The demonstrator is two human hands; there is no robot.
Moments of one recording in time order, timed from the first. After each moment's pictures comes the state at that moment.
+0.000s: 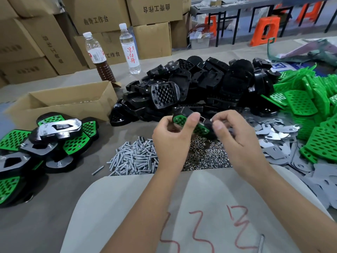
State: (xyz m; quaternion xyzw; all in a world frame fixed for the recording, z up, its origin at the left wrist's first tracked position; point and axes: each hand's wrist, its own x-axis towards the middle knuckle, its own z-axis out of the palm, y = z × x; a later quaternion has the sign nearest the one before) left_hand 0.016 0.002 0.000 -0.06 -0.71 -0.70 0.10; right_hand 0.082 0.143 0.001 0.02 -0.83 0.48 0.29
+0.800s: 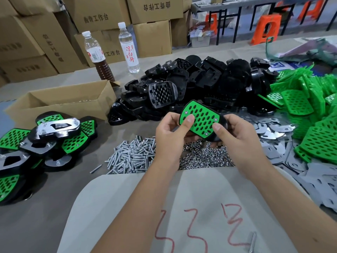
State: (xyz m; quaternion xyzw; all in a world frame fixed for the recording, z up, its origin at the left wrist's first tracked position) left_hand 0.008 0.002 -0.006 -0.11 -0.61 -0.79 -0.04; right_hand 0.073 0.155 -0.014 -0.04 -0.72 0.65 0.22
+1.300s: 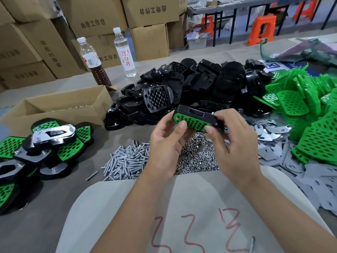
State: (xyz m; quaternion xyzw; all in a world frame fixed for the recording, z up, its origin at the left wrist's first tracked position) left_hand 0.010 -0.002 -0.003 -0.14 -0.45 -0.87 -0.11; right_hand 0.079 0.144 -0.001 0.07 -0.80 0.38 0.45
